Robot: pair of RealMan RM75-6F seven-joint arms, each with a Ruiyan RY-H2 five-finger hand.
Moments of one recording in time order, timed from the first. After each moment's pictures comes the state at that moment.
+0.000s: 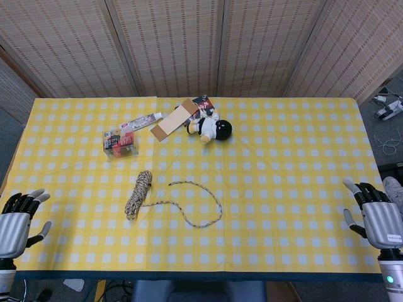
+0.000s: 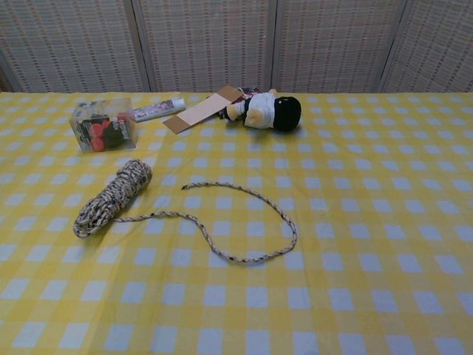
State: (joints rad) left arm -0.10 -1.13 -0.04 -1.63 1.49 1.49 0.15; right arm 0.07 -1.10 0.06 -1.63 -1.50 1.49 -0.10
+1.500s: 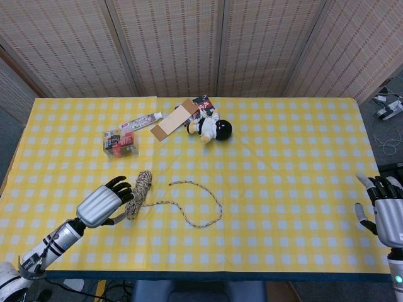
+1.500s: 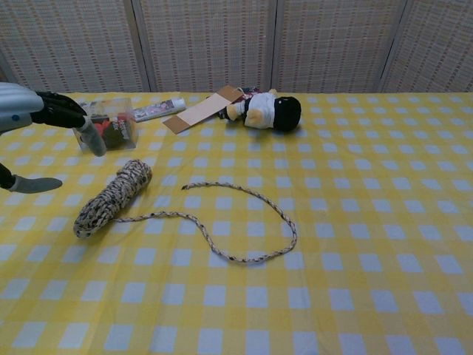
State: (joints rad) left arm -0.57 -1.16 -0.04 -1.56 1.82 1.06 -0.03; right arm 0.05 -1.06 0.10 -1.66 -1.49 1.55 -0.16
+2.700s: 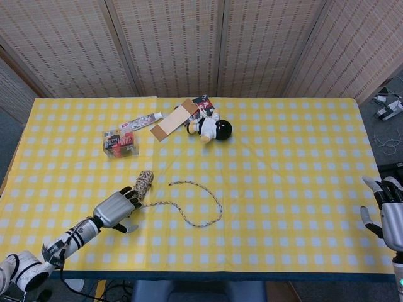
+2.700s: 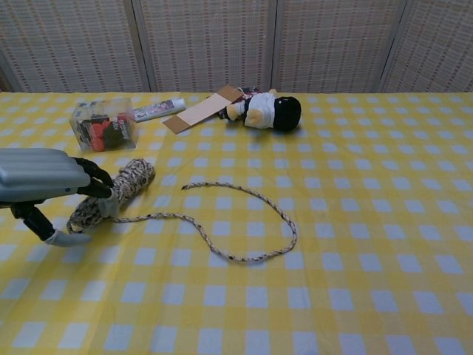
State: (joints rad) left arm -0.71 -1.24 0.02 -1.54 1.54 0.73 0.27; right arm 0.03 -1.08 0.09 -1.61 -1.48 1.56 -0.10
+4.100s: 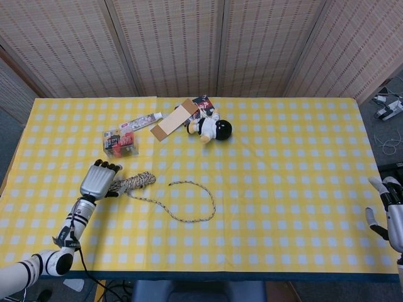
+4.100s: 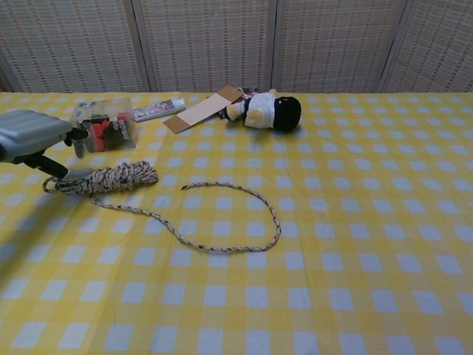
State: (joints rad) left arm -0.66 -1.49 -0.13 -1.29 1.08 0.93 0.53; right arm 0.02 -1.09 0.10 -1.58 -1.46 1.56 -0.05
